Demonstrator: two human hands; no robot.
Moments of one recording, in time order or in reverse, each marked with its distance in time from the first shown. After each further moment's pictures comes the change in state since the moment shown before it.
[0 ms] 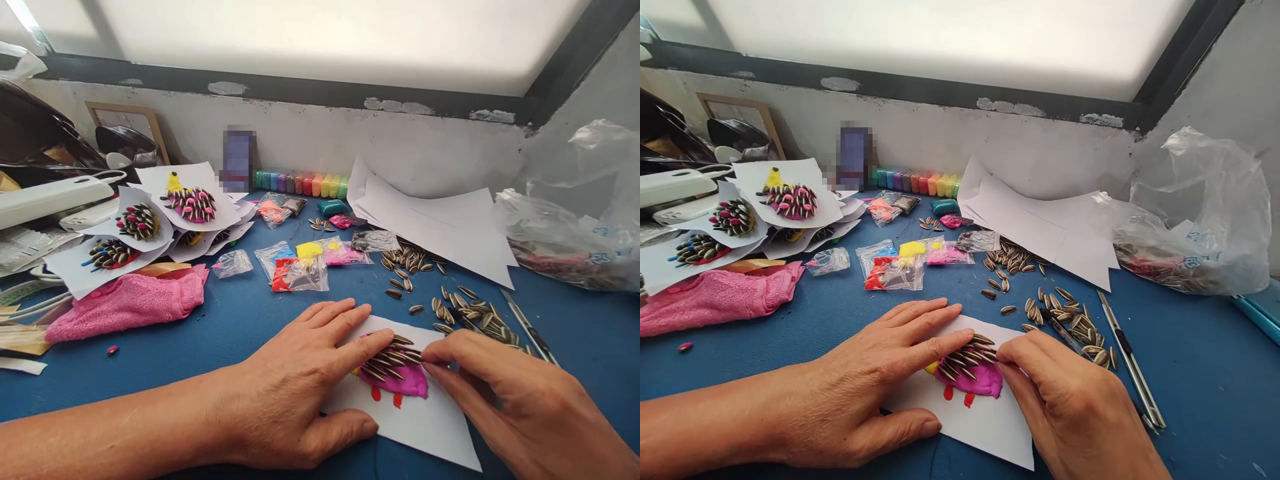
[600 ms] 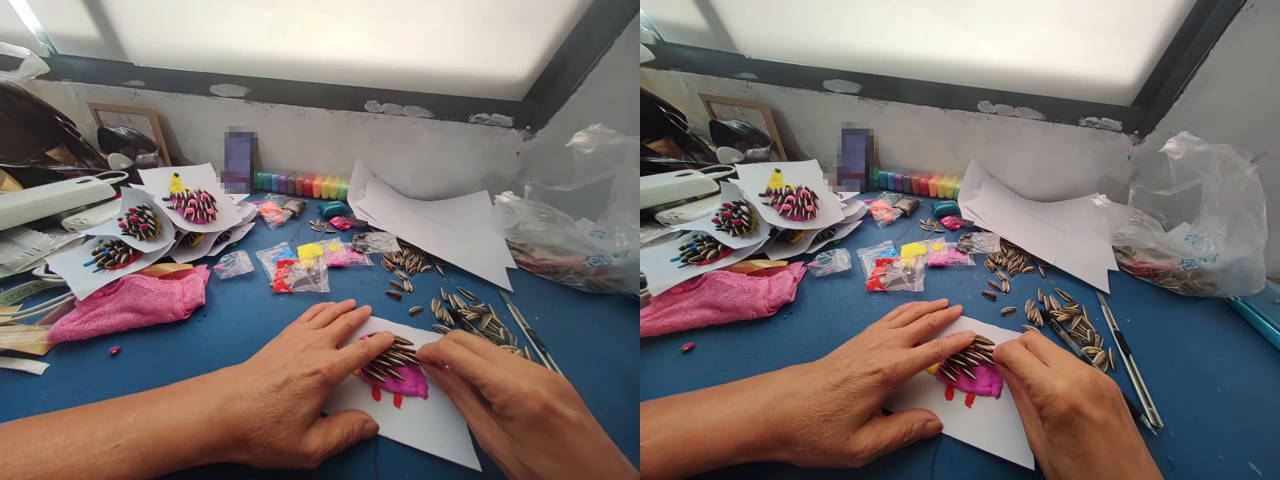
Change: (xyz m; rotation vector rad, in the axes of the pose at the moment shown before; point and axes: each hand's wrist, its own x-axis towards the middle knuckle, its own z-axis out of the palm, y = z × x) left_hand 0.001 0.001 -0.002 0.025 -0.014 0.003; right_hand -0.004 0.001 0.002 -0.031 -0.122 0.063
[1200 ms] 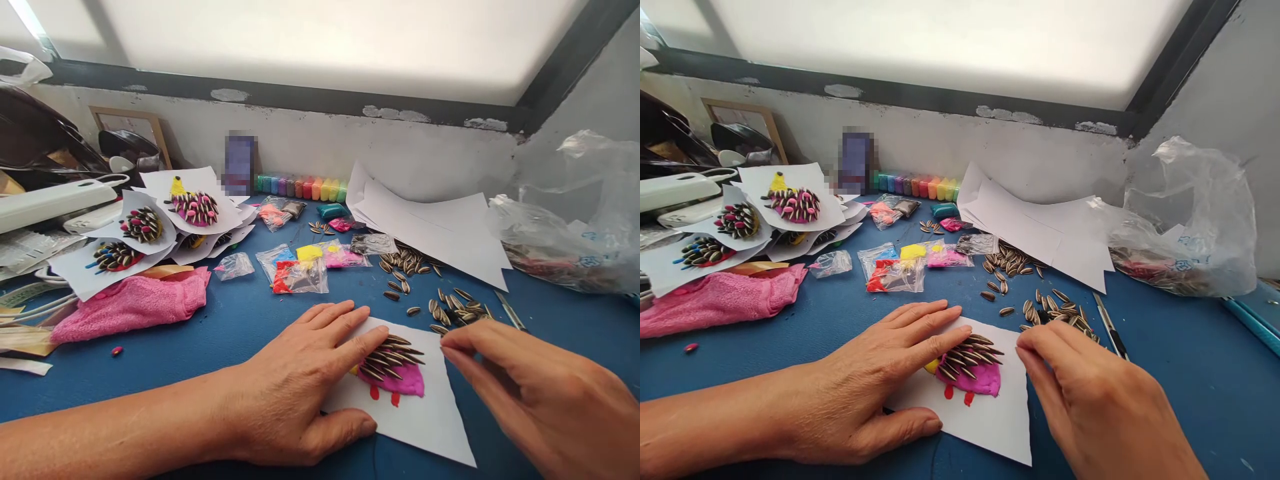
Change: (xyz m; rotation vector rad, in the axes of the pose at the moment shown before) left_hand 0.000 0.000 0.000 -0.015 0.006 0.001; right_hand 0.000 0.007 -0.014 -0.185 0.162 -0.005
